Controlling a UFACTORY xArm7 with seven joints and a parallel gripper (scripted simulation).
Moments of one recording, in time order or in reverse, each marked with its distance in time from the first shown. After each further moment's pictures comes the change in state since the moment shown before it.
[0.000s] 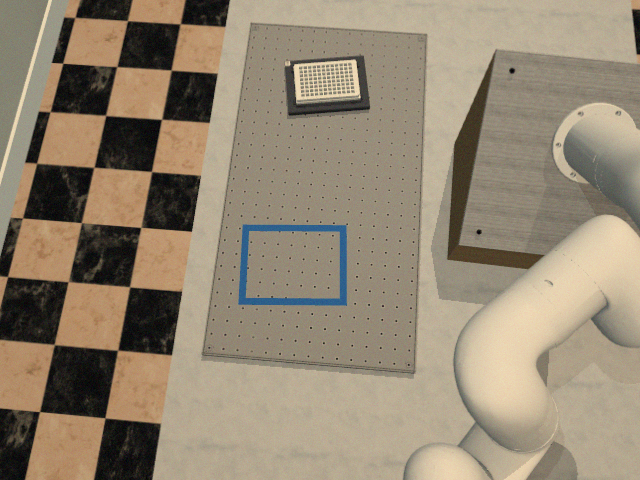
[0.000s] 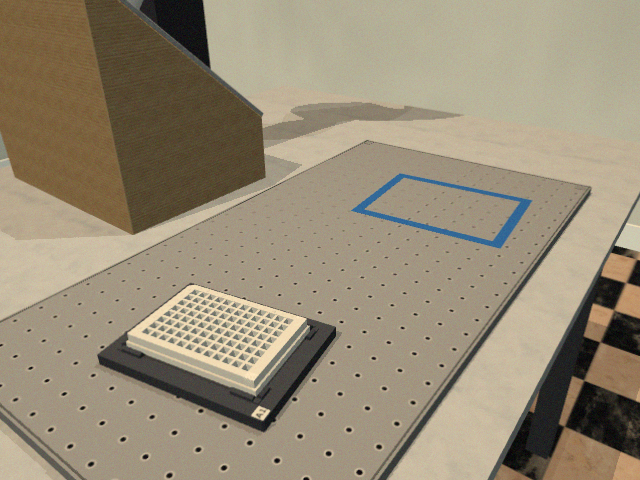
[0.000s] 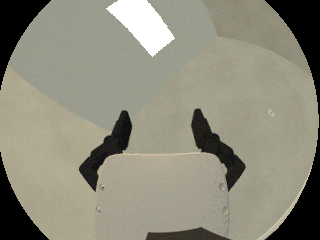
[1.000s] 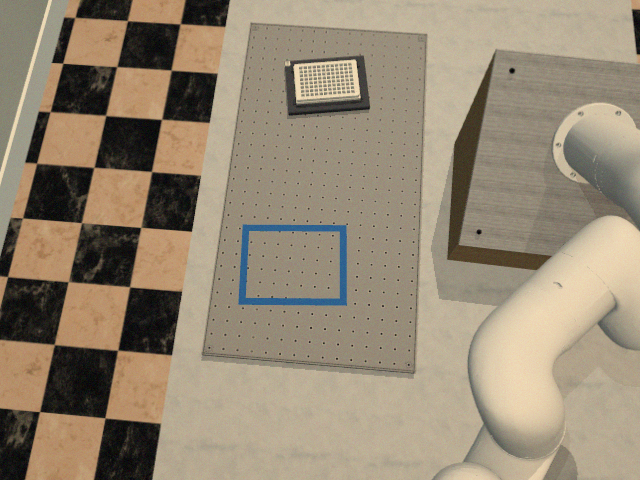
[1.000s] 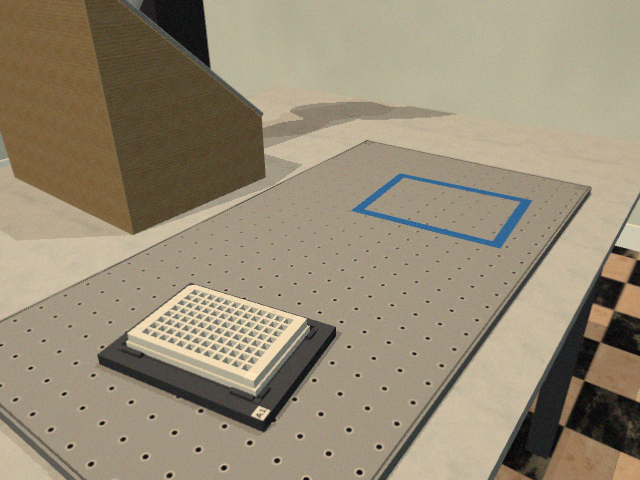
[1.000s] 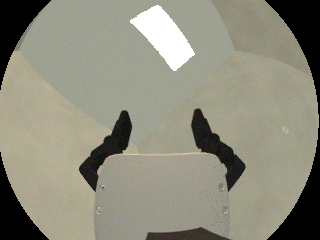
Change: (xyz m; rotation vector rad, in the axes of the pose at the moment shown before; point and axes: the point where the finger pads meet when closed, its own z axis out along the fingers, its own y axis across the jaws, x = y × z) arm 0.086 -0.093 -0.011 0.148 0.113 0.060
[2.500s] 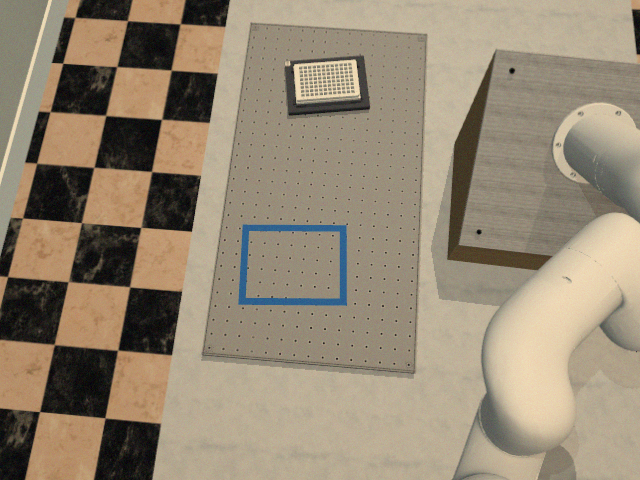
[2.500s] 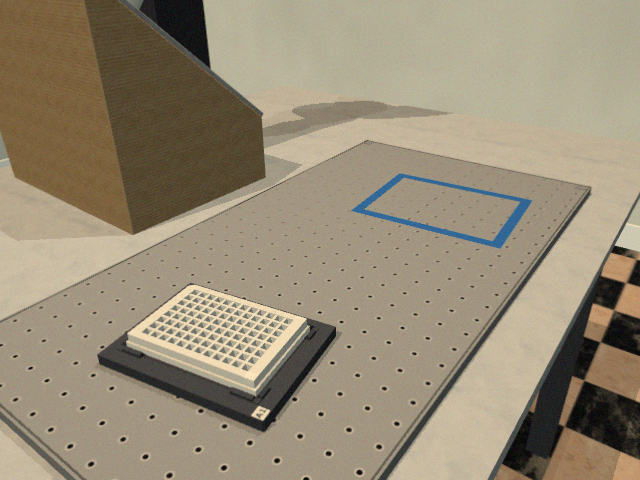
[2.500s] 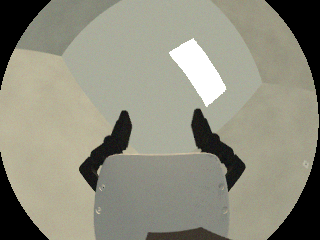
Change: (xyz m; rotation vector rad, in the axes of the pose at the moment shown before) arm 0.136 -0.102 -0.041 0.276 0.275 0.077
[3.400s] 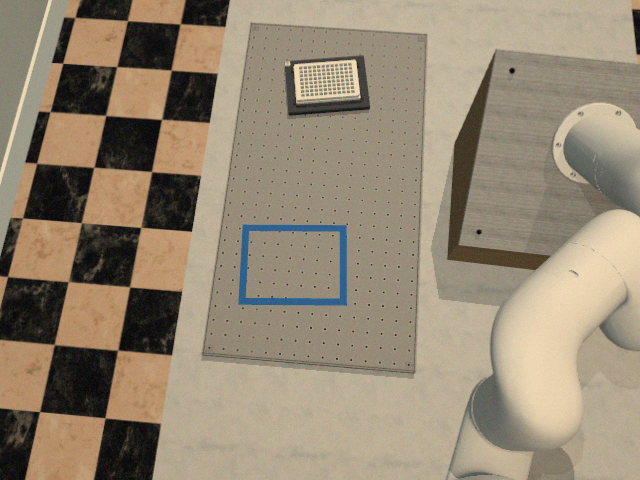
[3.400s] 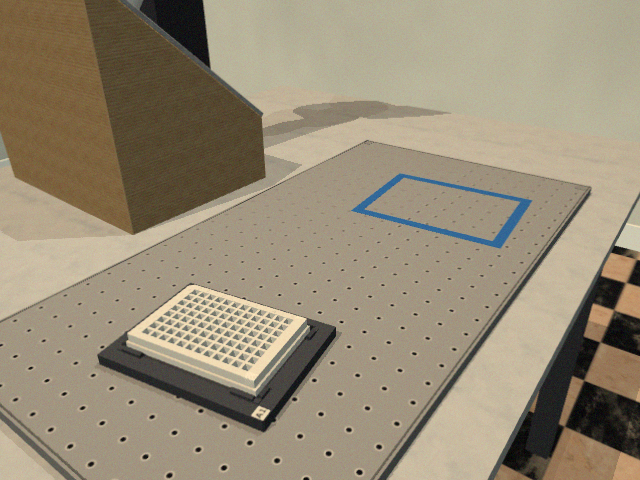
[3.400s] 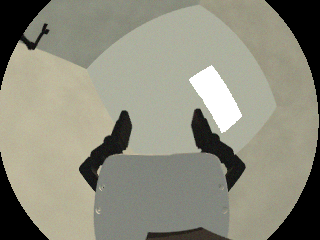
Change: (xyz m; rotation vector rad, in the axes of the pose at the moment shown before) arm 0.090 -0.050 -0.022 0.167 0.223 0.038
